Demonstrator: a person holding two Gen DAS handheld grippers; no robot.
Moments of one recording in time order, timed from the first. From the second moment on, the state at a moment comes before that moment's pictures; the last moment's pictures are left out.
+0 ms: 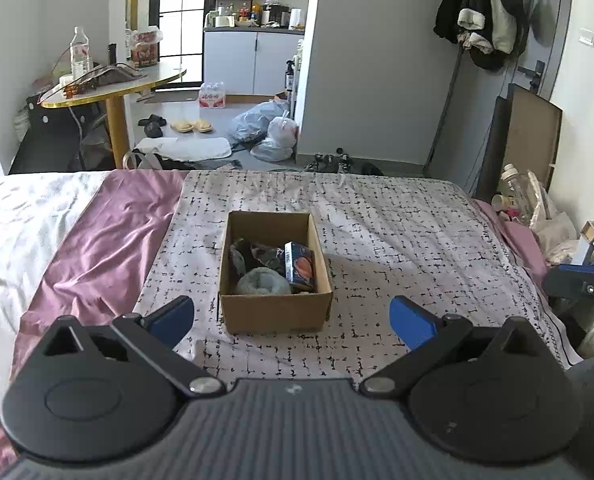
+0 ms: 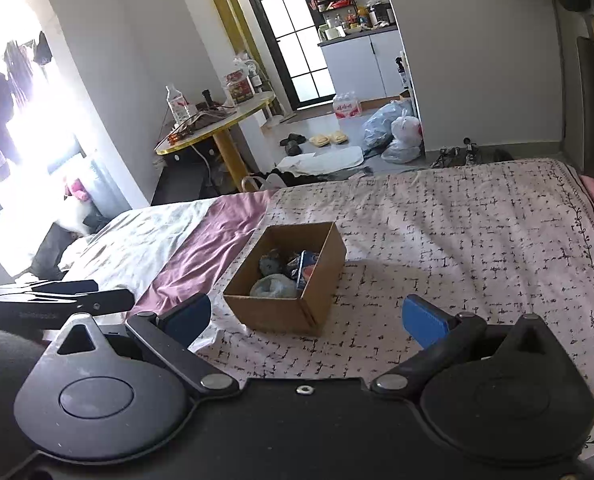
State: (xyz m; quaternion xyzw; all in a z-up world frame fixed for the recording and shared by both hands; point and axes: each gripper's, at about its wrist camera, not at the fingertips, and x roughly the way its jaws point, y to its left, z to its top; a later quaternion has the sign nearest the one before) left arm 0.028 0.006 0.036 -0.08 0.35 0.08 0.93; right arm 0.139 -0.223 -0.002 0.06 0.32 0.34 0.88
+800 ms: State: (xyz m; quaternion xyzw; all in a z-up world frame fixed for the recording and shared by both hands) left arm 0.013 -0.005 0.021 -0.09 0.34 0.07 0.93; right arm 0.122 -0.221 -0.011 0.03 0.31 0.35 0.88
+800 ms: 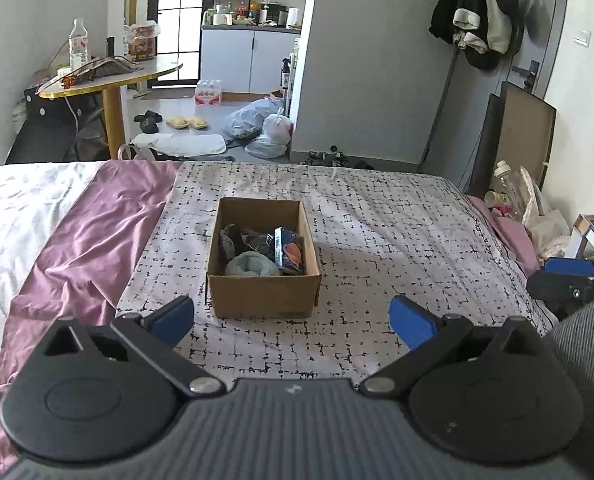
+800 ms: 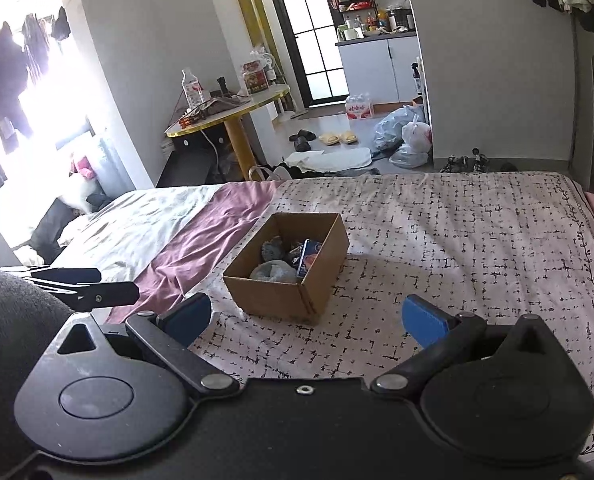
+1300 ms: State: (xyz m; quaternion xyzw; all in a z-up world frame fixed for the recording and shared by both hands) left arm 0.011 -0.005 0.015 -0.10 0.34 0.07 0.93; right arm 0.121 -0.230 -0.014 0.03 0.31 0.33 0.89
